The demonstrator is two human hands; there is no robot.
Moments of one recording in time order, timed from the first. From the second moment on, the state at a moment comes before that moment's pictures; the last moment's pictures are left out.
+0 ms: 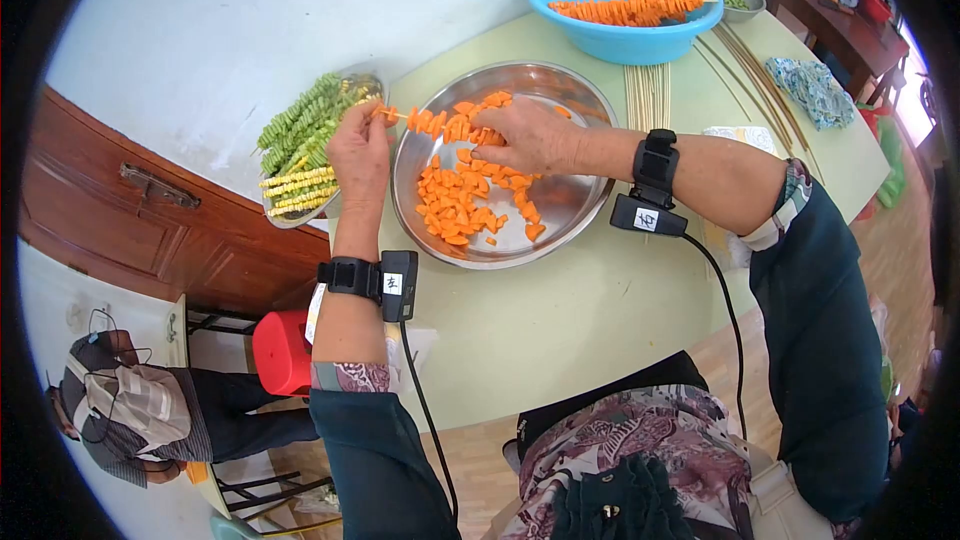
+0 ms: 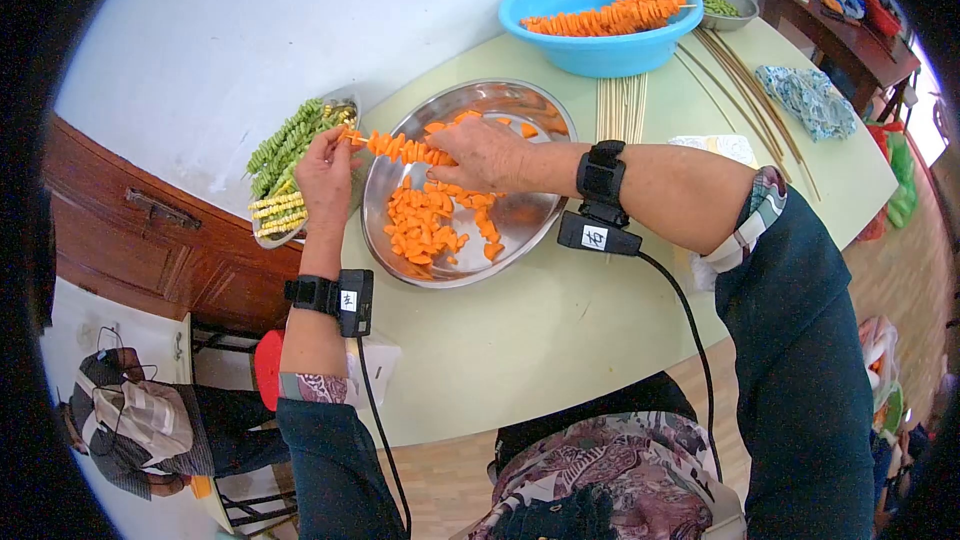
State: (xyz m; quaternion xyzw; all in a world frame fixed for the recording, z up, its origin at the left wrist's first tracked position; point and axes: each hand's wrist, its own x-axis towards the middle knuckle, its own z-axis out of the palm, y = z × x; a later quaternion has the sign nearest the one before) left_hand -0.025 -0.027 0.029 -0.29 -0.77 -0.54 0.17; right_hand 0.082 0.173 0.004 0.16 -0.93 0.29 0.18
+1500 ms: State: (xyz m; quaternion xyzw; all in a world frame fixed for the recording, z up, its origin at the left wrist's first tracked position) left_hand -0.023 -0.021 0.027 -0.40 -0.80 -0.38 0.23; right_hand 0.087 0.175 0.007 0.16 -0.92 0.33 0.13
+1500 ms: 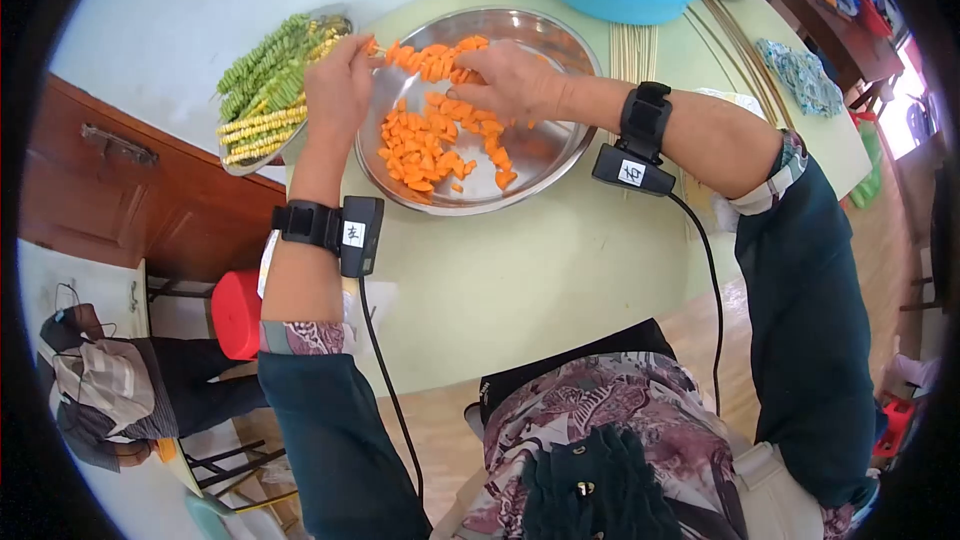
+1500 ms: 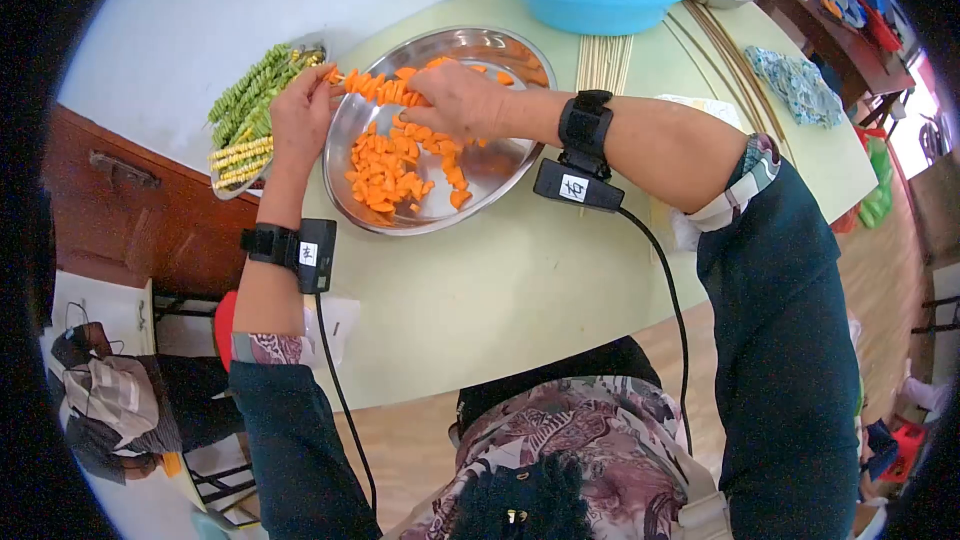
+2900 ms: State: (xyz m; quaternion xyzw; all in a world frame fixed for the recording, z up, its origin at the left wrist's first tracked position) left_hand -0.009 -0.018 0.011 -0.48 -0.84 -0.24 0.08; right_hand 0.069 0.200 0.017 0.10 -0.97 0.22 0.04
